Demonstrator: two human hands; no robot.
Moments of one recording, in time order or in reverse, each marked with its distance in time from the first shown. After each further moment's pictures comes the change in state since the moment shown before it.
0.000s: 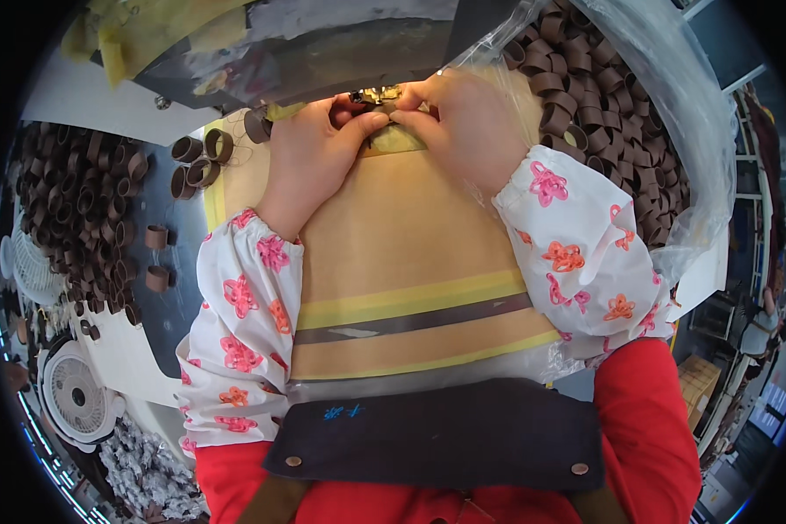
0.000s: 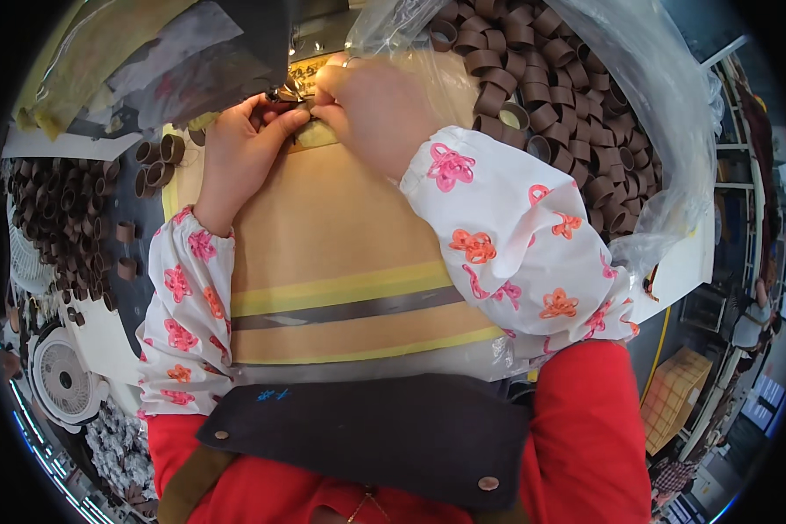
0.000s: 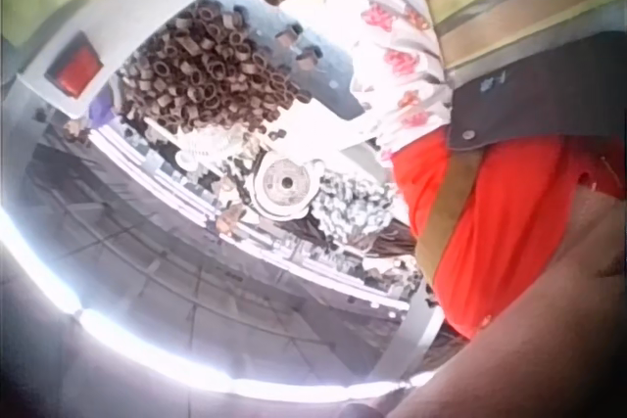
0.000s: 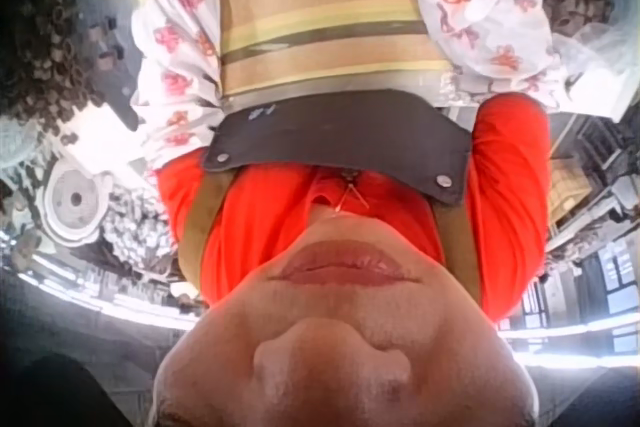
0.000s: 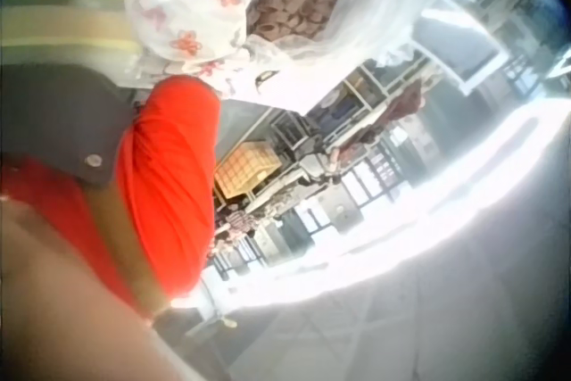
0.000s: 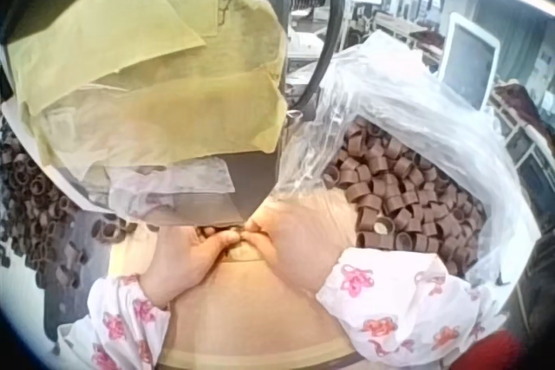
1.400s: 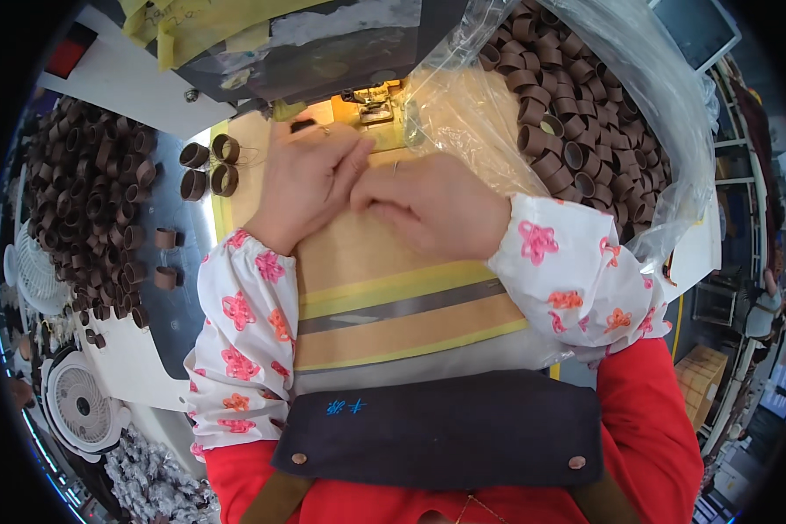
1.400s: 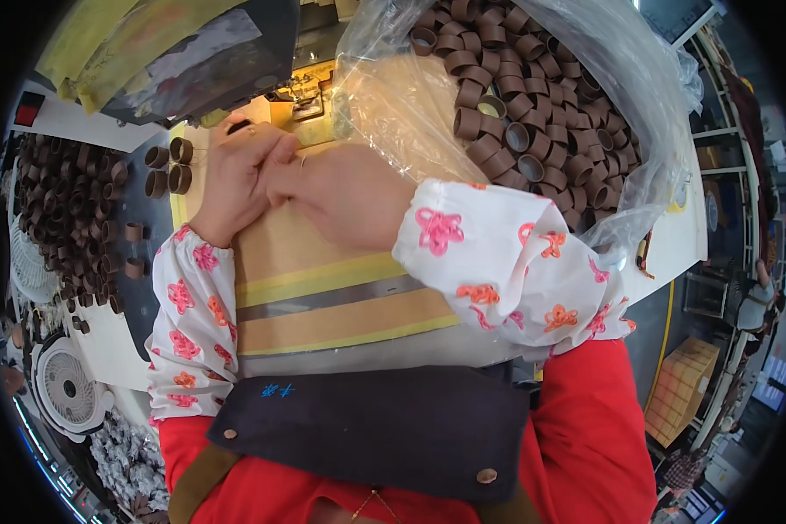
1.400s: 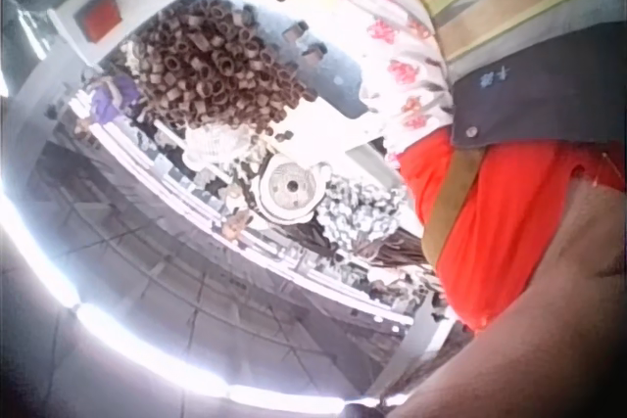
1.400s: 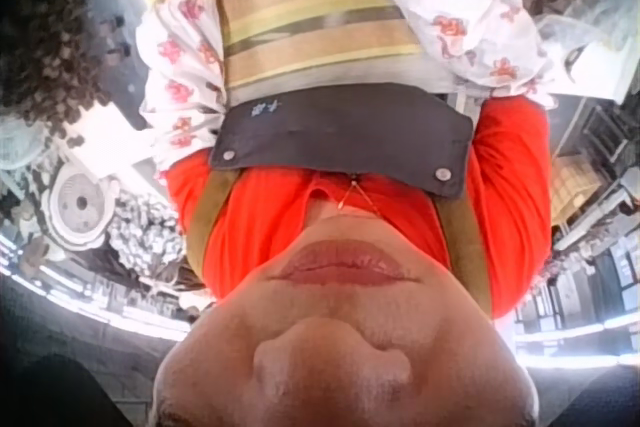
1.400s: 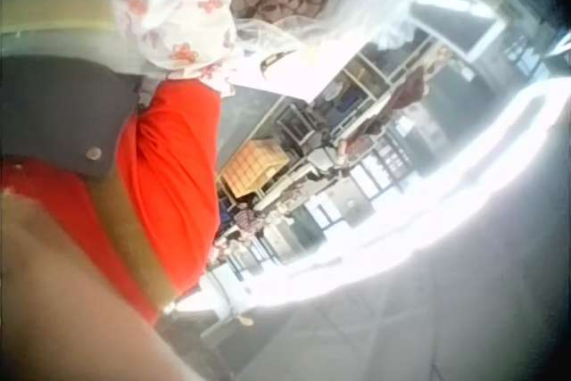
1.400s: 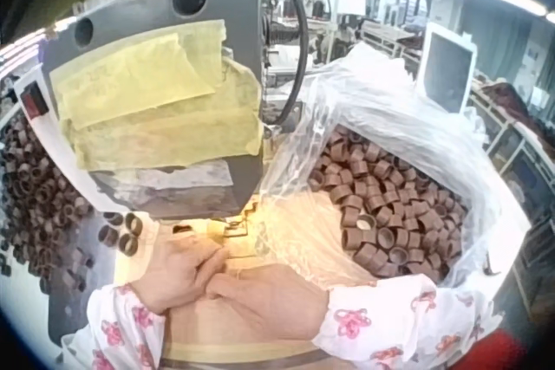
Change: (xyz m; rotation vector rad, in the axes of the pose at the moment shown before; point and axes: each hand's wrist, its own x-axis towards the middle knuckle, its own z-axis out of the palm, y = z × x) left_hand -0.022 0.001 -0.018 0.319 -0.090 0.551; right_hand -0.042 -0.046 -0.006 0.283 -0.227 -0.201
